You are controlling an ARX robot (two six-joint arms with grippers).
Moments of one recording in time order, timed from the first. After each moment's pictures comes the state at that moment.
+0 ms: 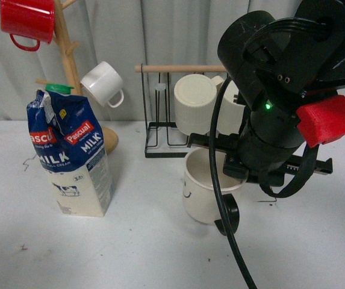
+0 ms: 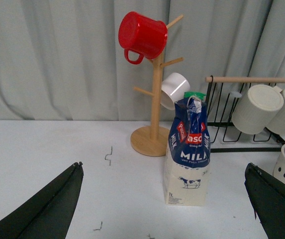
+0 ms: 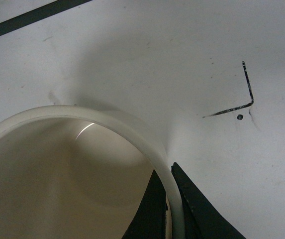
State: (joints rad) left arm 0.00 0.01 0.01 0.00 0.00 -0.01; right arm 0.42 2.09 1.37 -0.38 0.18 0.62
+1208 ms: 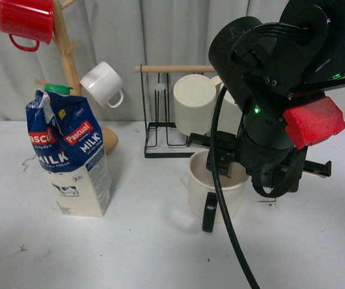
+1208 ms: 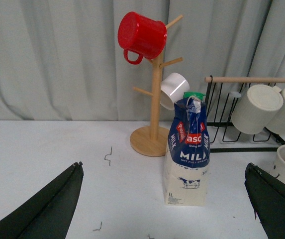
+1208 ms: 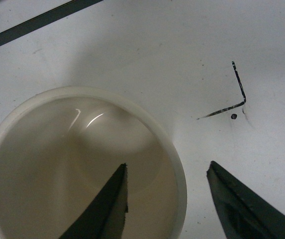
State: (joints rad) left arm 0.00 0.01 0.01 0.00 0.00 -0.01; right arm 0.44 2.12 1.40 -0.41 0.24 0.70
